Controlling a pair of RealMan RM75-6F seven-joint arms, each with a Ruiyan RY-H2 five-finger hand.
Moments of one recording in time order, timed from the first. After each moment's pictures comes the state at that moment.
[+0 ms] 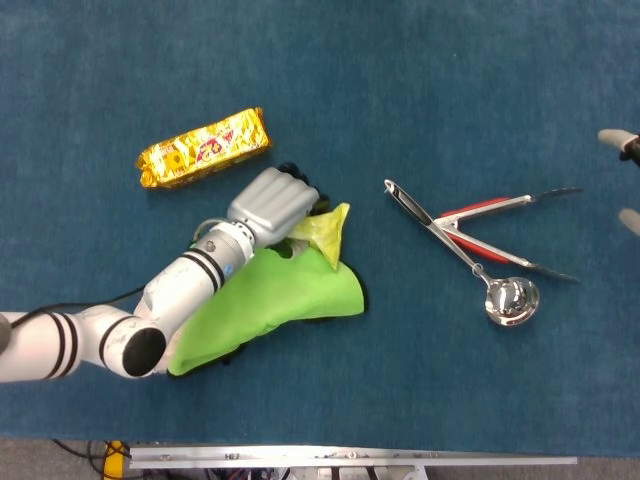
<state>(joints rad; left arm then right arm) -0.98 -1.53 -0.06 -1.58 0.91 0.75 0.39 0.36 -0.99 0.05 -1.74 -1.57 1.25 -0.14</state>
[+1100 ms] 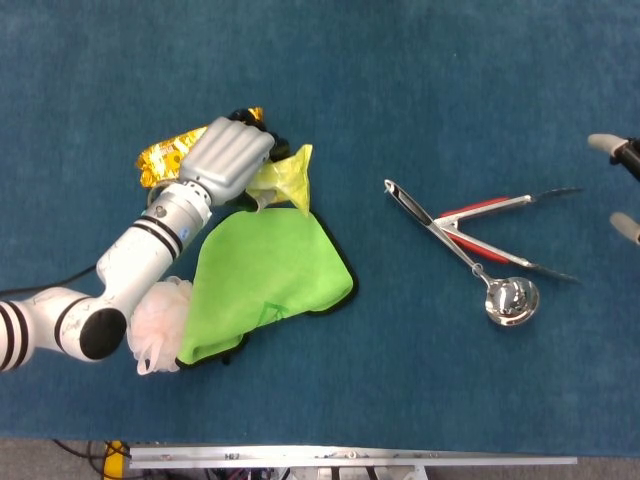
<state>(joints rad) -0.96 -1.37 -0.10 -1.64 0.89 0.80 0.34 0.35 -1.00 0.05 -1.76 -1.59 1.25 -0.15</state>
